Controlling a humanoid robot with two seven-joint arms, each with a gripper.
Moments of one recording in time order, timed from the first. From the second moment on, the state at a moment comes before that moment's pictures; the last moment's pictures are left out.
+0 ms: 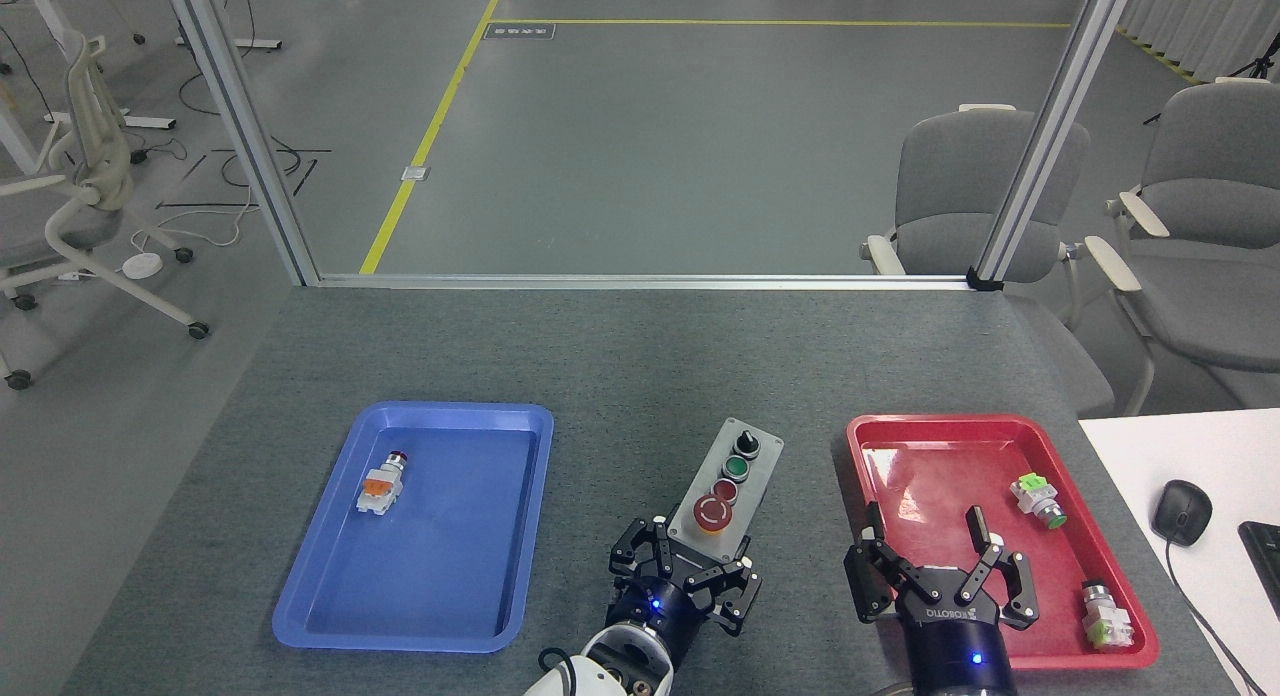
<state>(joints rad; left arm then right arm) -0.46 -0.14 -0.83 -0.88 -1.20 0.24 0.14 0.07 0.09 -0.08 -1.62 1.56 -0.04 -0.11</state>
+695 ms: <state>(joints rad) -0.47 -0.14 -0.92 -0.85 -1.17 0.21 0.11 0.08 0.09 -0.08 -1.62 1.56 -0.04 -0.11</state>
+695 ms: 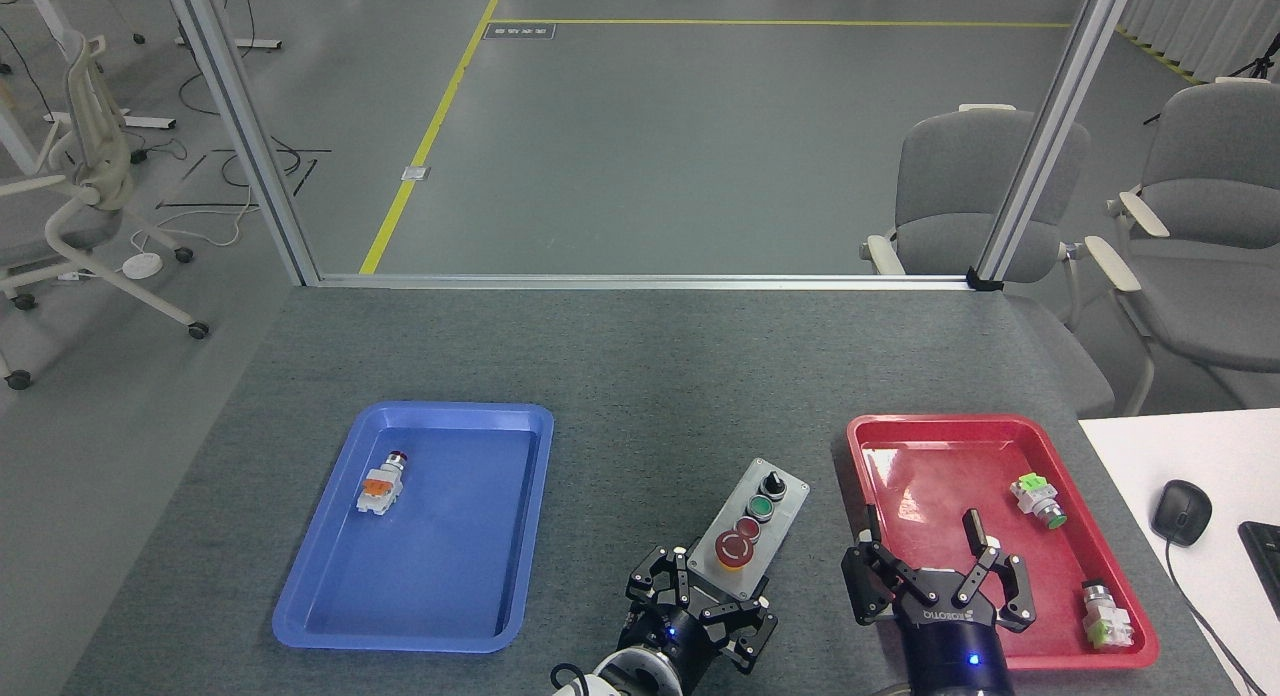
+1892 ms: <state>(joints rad) -0.43 -0.11 -0.90 -0.90 -1.17 0.22 0.11 0.08 0.10 -0.08 -1.61 1.56 -0.04 -0.11</state>
